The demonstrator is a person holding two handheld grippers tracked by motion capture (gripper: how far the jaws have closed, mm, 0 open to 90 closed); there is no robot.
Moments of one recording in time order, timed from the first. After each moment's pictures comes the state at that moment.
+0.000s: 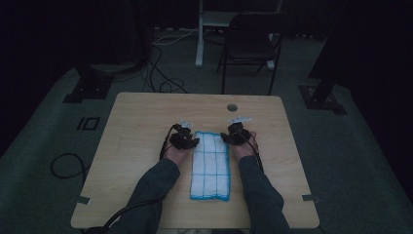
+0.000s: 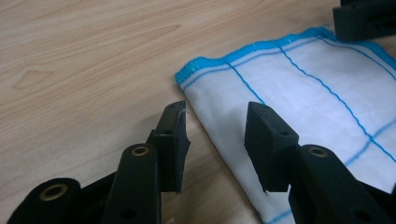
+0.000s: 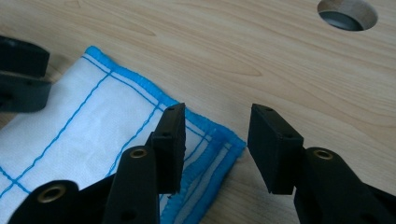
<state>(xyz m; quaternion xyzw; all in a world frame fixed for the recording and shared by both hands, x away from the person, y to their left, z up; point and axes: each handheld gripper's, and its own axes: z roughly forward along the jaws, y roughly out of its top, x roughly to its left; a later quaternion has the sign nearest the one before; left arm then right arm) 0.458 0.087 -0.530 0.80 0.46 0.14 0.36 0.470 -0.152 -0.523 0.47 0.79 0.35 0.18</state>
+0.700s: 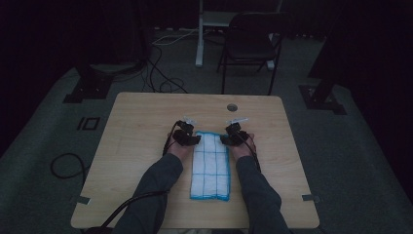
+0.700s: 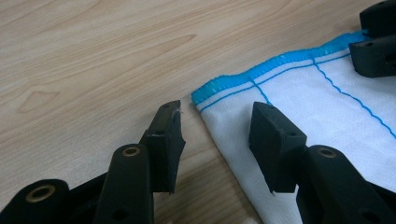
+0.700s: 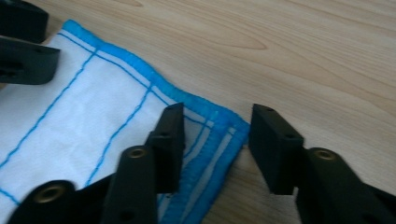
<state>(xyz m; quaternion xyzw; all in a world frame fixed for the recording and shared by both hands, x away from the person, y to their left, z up) 0.476 0.077 -0.533 0.81 0.46 0.15 0.33 0.475 -0.145 -0.533 0.49 0.80 0.31 0.17</state>
